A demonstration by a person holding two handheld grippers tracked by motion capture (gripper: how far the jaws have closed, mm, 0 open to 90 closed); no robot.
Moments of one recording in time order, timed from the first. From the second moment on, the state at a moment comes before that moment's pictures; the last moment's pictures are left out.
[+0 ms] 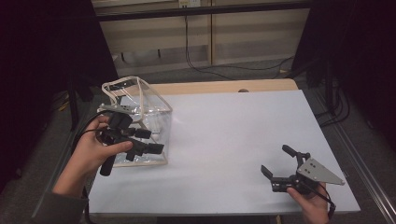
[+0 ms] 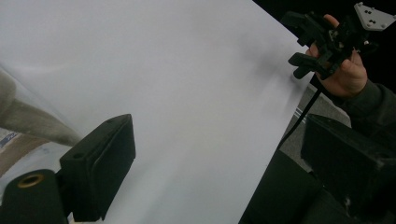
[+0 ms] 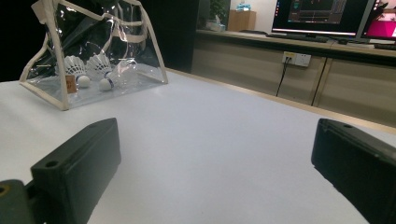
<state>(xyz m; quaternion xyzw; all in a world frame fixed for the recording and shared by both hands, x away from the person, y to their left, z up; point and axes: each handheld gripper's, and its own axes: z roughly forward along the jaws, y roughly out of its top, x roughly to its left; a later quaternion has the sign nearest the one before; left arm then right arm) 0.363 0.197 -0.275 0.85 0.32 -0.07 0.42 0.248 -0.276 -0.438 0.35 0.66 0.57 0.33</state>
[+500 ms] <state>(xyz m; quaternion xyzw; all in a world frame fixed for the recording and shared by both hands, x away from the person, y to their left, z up) 0.360 0.199 -0.294 0.86 0.30 -0.06 0.41 0.248 -0.276 -0.437 0.35 0.66 0.57 0.34</state>
